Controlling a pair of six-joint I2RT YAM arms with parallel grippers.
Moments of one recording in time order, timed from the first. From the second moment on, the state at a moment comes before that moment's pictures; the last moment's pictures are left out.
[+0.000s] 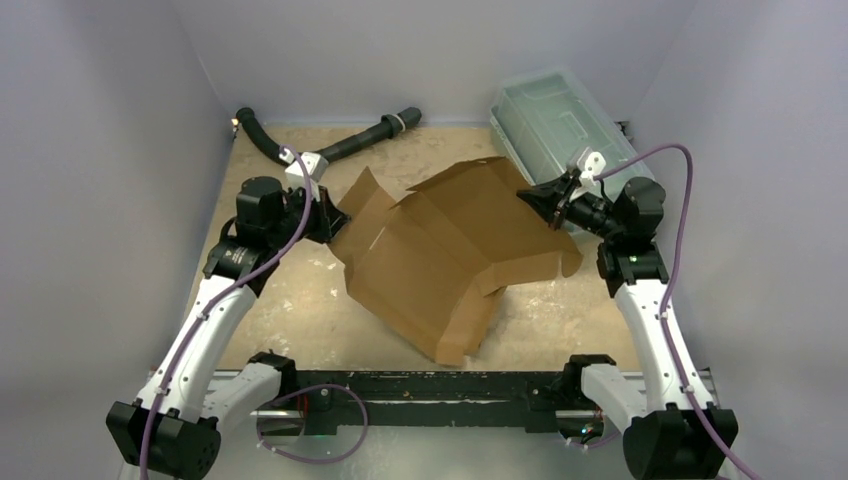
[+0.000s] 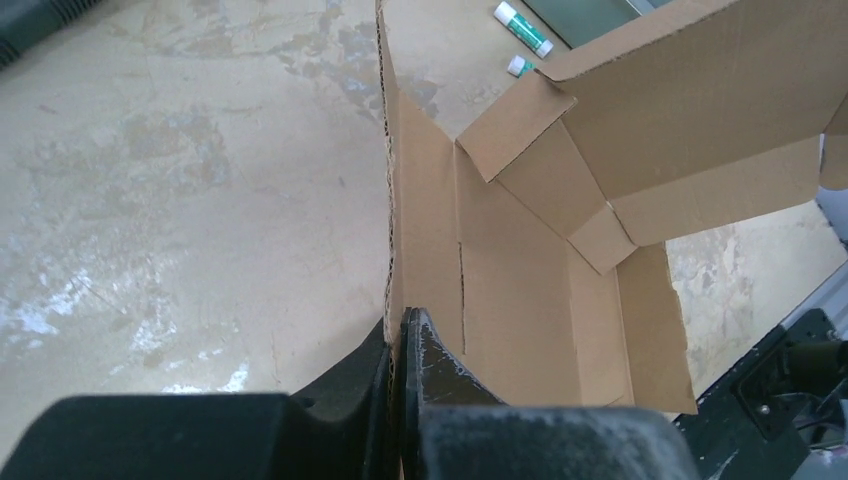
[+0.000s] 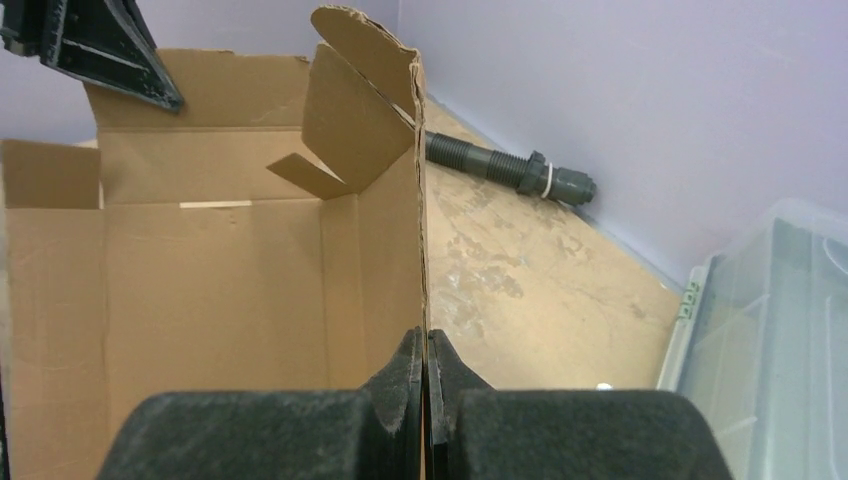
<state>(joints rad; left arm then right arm) -0.24 0.95 0.94 -0.43 0.36 -0.20 0.01 0.94 0.87 0.04 -0.90 -0.14</state>
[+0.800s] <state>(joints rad) -0.28 1.02 1.03 -0.15 0.34 0.30 -0.04 0.95 0.78 0.46 -1.10 0.30</state>
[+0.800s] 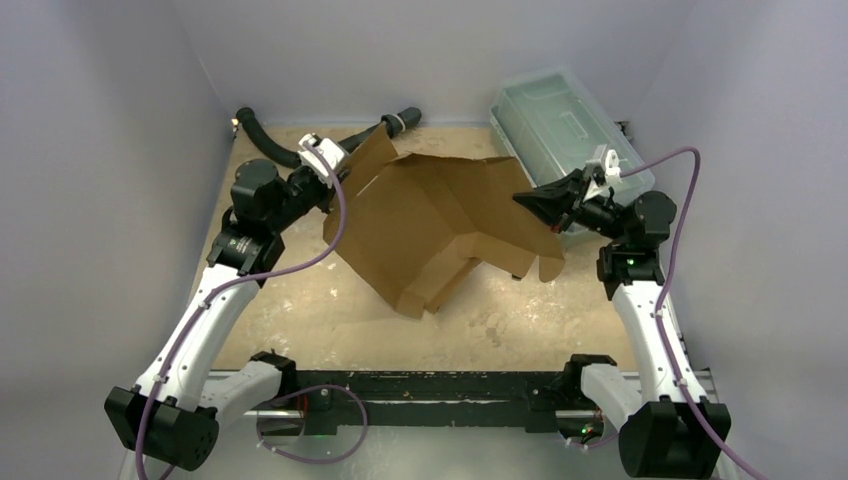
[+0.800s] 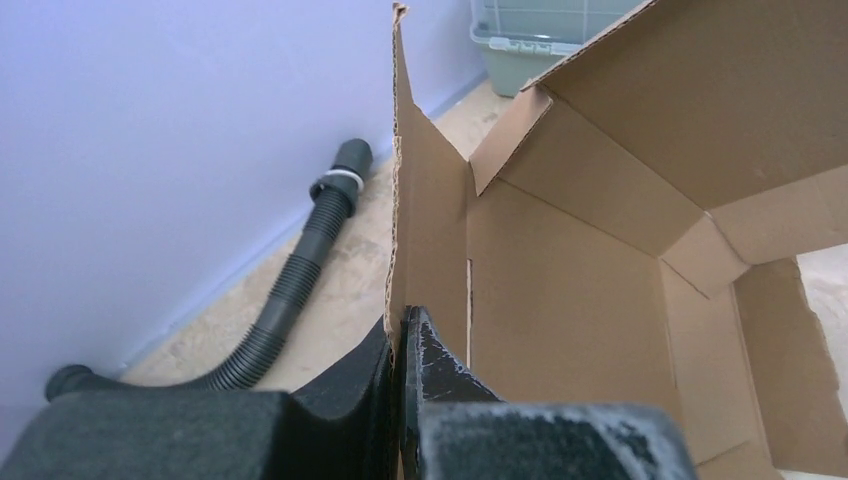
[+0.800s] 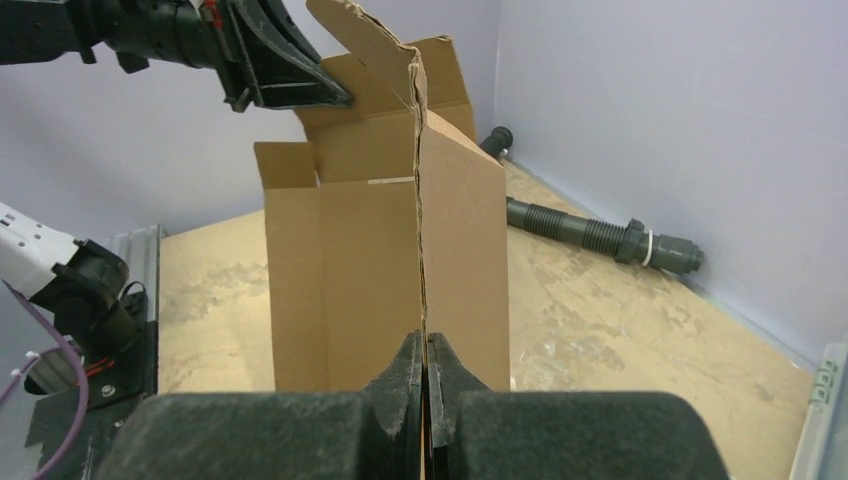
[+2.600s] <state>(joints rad) -0.32 0.91 0.95 0.00 0.43 0.59 -0.06 1.04 0.78 0.27 -0.99 0.00</state>
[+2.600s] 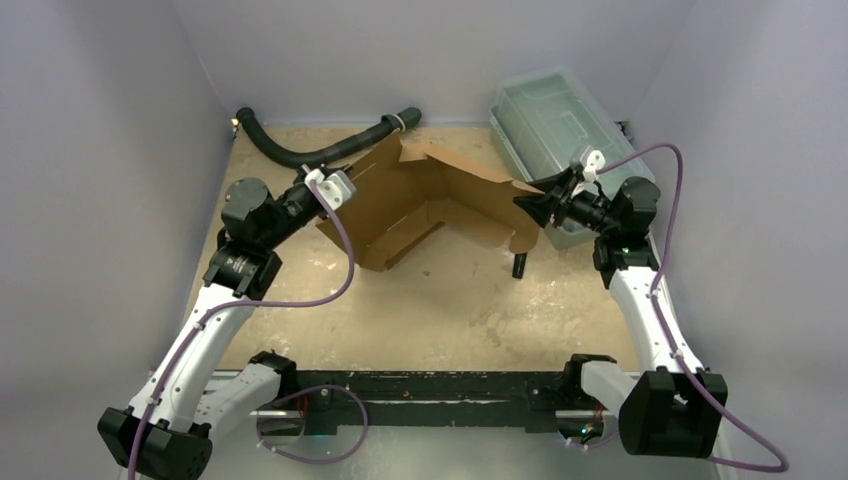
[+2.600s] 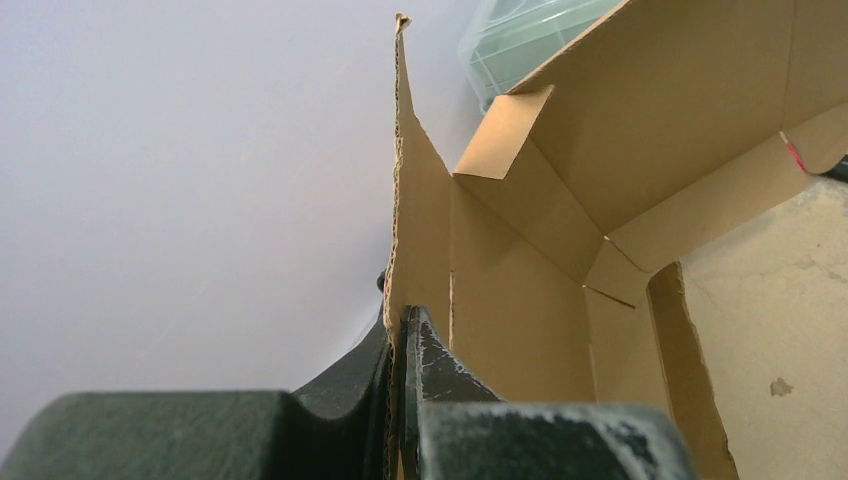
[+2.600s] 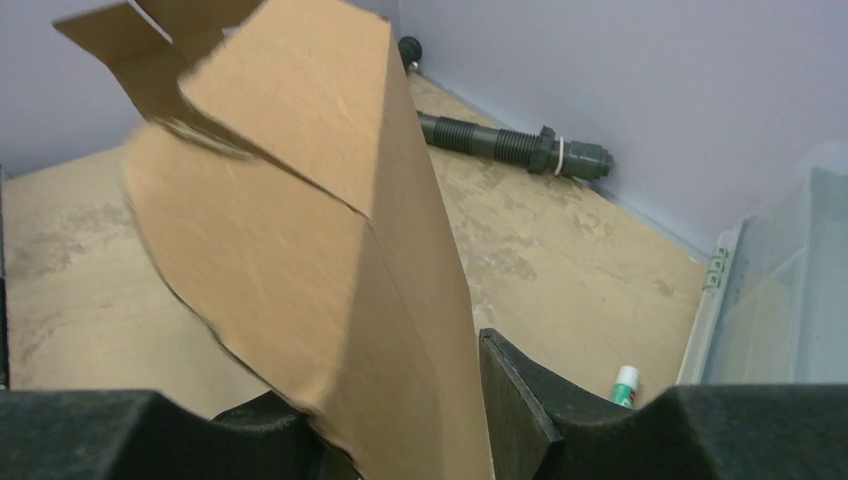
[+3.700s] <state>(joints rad) -0.32 0.80 0.88 0.04 0.40 0.52 -0.02 0.96 0.77 0.24 -1.15 -0.10</state>
